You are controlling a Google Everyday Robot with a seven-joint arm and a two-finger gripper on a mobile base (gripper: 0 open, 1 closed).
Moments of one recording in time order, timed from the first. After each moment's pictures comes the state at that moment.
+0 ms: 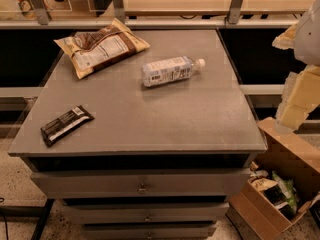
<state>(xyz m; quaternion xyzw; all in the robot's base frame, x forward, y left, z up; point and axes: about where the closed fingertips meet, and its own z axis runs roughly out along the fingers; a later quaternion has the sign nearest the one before) 0.438 -0.217 0.976 -0.60 0.78 -0.03 0.16</state>
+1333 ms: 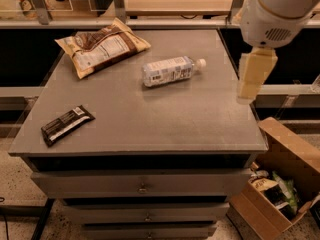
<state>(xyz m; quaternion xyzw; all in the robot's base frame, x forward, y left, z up) 0.513 -0.174 0.977 -0.66 0.72 -0.12 0.16</state>
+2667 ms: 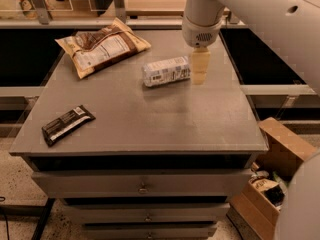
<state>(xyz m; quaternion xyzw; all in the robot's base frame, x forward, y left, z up) 0.653 -0.105 0.892 -0.72 0.68 -0.10 0.11</state>
